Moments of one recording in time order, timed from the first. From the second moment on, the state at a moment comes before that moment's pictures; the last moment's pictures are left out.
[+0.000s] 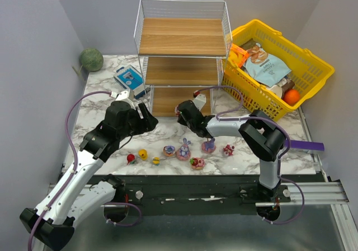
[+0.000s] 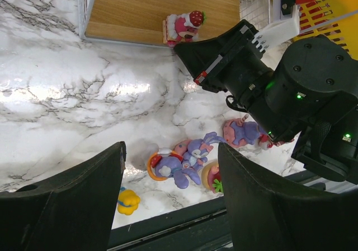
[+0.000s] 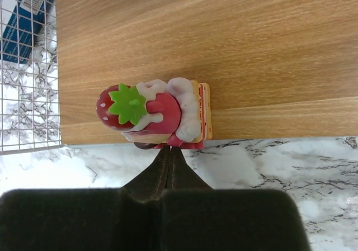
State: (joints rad) left arm -0.49 0.80 0.88 -0.64 -0.02 -0.66; right arm 0.86 1.94 1.08 0.19 0.46 0.93
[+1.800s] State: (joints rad) left arm -0.49 0.83 0.87 -0.57 0.02 -0.60; right arm 0.99 1.14 0.70 -0.12 -0.02 0.42
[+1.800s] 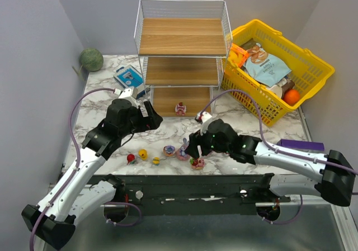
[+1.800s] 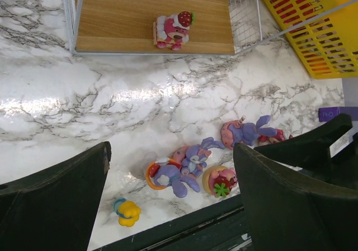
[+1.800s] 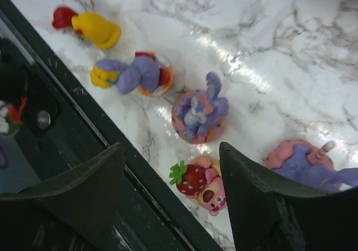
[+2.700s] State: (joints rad) left arm -0.49 0.81 0.83 -0.56 0.03 -0.56; right arm 1.17 1.33 0.66 -0.21 0.12 0.31
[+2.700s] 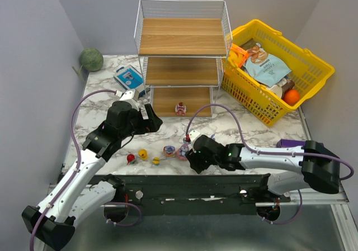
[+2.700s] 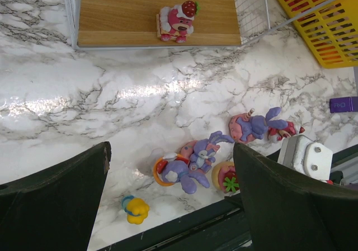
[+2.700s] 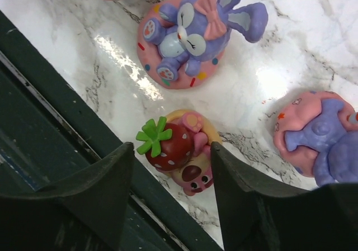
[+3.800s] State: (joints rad) left arm -0.49 0.76 0.79 -0.52 0.04 -0.57; right arm 1.18 1.19 0.72 -0.30 0.30 0.43
